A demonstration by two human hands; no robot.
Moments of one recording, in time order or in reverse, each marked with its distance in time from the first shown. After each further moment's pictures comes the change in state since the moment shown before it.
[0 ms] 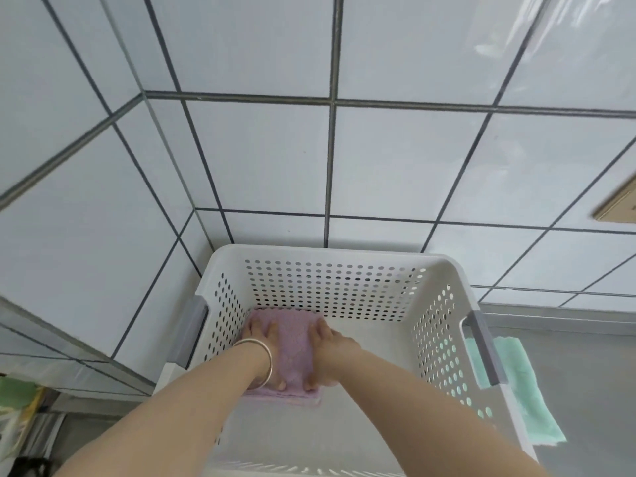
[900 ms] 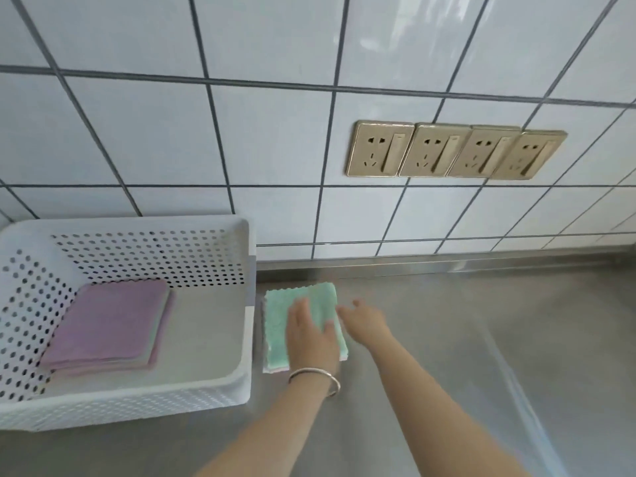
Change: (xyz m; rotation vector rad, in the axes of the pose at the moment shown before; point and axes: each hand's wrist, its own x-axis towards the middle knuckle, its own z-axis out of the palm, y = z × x) left_hand -0.131 0.343 0.025 -1.247 0.606 0.296; right_hand -0.177 0.274 0.045 0.969 0.330 0.501
